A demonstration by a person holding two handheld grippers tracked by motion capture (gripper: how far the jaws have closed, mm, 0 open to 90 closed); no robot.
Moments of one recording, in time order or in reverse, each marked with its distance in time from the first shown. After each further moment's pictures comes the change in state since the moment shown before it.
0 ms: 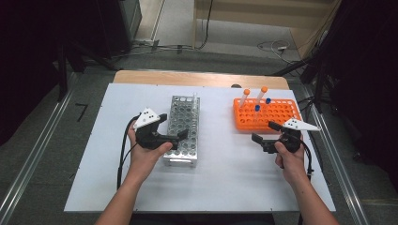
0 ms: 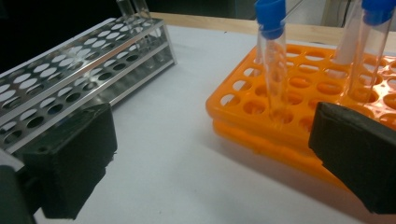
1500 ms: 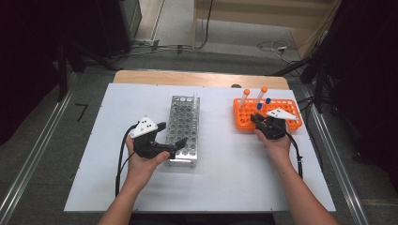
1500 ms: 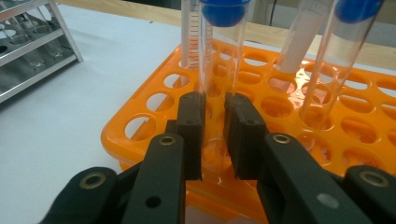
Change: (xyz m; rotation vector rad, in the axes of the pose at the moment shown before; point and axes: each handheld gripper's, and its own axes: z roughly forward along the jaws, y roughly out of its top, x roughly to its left) left arm -0.006 -0.012 -0.008 0.025 -0.012 0.009; right arm -0.017 0.004 0.061 0.030 -0.280 -0.051
